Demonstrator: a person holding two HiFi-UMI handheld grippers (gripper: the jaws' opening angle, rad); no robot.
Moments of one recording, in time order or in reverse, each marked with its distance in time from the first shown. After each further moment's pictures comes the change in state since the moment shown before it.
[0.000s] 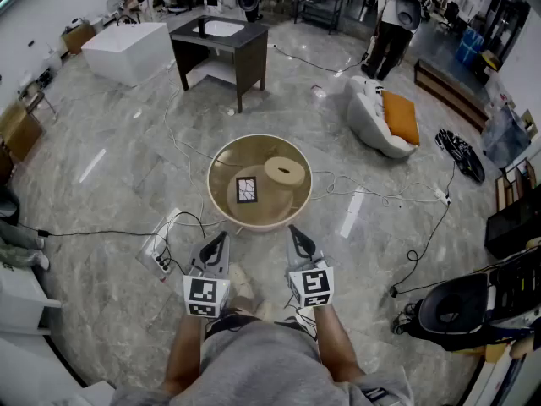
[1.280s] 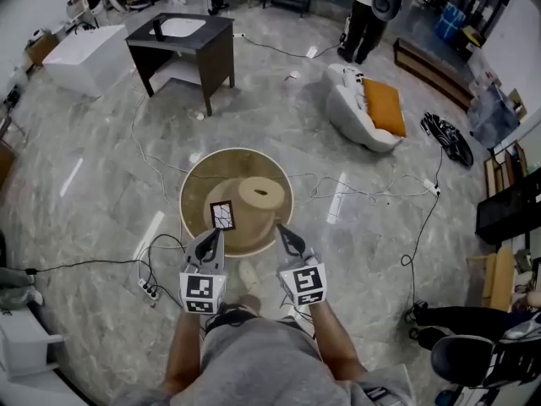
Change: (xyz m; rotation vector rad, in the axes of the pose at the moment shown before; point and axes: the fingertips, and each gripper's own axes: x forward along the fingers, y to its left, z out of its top) left arm 0.253 0.052 0.022 -0.039 0.041 -0.085; right arm 0.180 -0.146 -0.016 0.032 0.079 -0.025
